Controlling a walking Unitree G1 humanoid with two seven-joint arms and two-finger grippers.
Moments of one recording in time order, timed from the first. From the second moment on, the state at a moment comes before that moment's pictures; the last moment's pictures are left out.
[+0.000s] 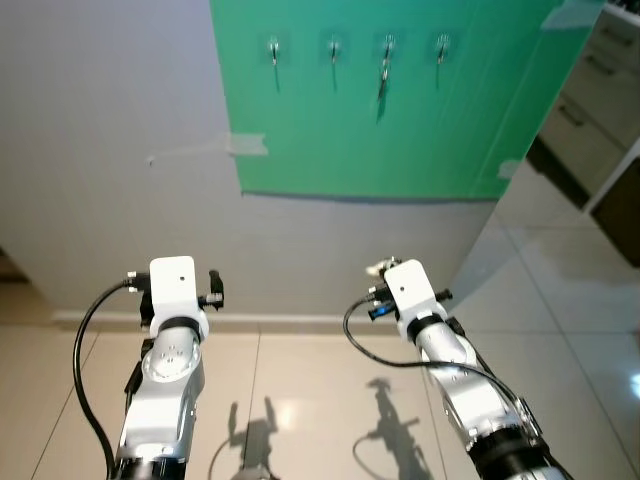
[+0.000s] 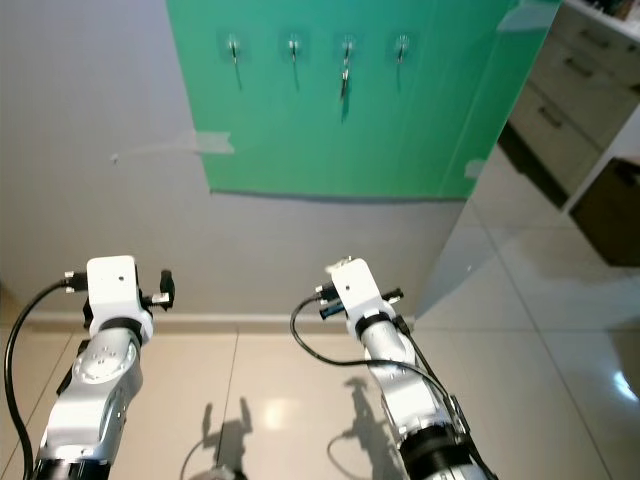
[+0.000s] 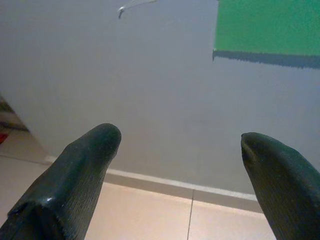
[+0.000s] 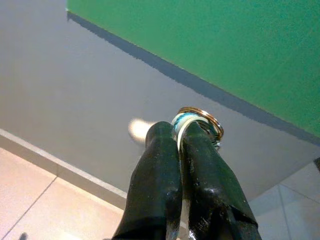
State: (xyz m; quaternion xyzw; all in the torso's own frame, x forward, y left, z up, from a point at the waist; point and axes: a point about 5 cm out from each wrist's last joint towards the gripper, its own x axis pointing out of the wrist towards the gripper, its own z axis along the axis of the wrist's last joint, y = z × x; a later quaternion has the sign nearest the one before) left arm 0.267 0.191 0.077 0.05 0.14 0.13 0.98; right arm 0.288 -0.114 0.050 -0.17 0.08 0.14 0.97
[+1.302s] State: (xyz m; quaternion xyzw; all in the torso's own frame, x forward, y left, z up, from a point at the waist) left arm 0.278 0.177 0.079 0.05 0.13 0.09 0.99; right arm 0.291 -0.119 0.045 -0.17 0.09 0.14 0.97
